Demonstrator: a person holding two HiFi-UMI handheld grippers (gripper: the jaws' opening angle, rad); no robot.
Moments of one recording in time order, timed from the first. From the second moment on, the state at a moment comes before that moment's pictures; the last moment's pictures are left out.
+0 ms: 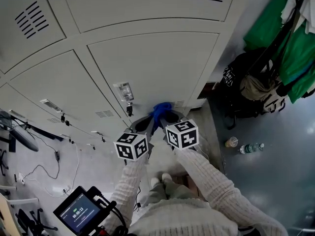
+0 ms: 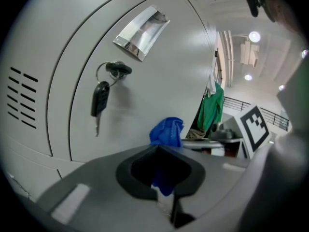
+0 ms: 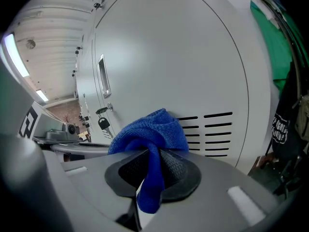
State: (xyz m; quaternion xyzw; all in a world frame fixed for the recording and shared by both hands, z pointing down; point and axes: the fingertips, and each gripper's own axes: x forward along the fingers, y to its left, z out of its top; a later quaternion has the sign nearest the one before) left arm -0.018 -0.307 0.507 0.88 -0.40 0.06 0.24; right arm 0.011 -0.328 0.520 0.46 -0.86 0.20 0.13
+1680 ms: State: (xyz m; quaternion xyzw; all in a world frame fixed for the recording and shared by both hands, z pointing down) left arm 0.057 -0.300 0.180 0.95 -0.29 -0.12 -0.07; right arm 0.093 -0.322 0.185 0.50 -0.86 -0.07 -0.11
